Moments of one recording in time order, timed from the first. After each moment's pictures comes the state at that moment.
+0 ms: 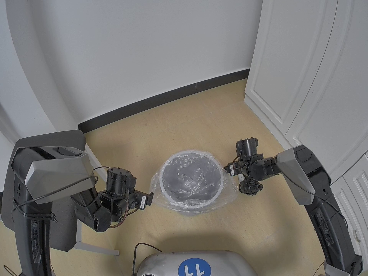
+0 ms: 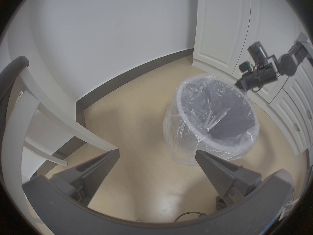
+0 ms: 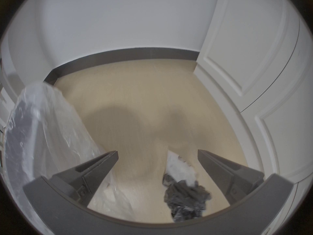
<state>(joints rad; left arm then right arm) -0.40 2.36 -0.74 -1.05 0.20 0.04 0.29 2.82 -1.98 -0.23 -0.24 -0.05</state>
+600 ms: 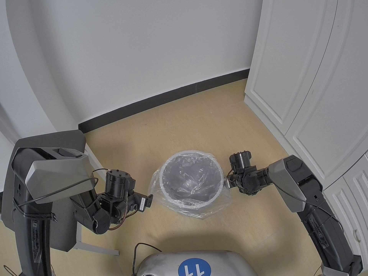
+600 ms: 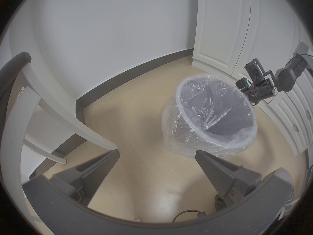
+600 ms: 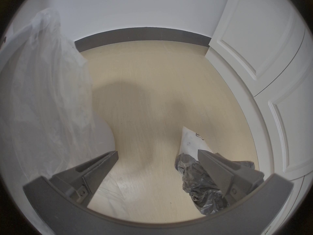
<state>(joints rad) -0.40 2.36 -0.71 -1.08 0.19 0.04 0.32 2.92 -2.00 -0.21 -0.24 -0.05</state>
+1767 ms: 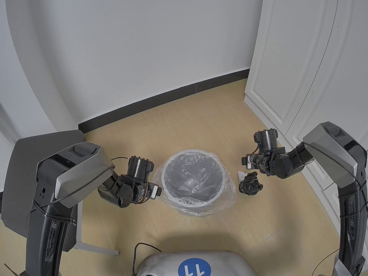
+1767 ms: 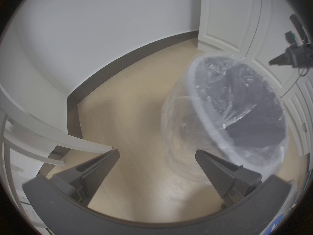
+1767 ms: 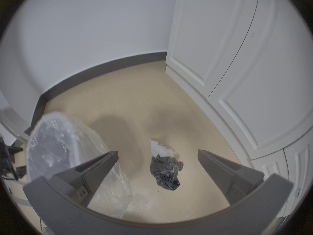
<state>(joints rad) -0.39 2.55 -1.26 -0.56 0.24 0.03 0.29 2.42 -1.39 -0.43 -0.38 0.18</state>
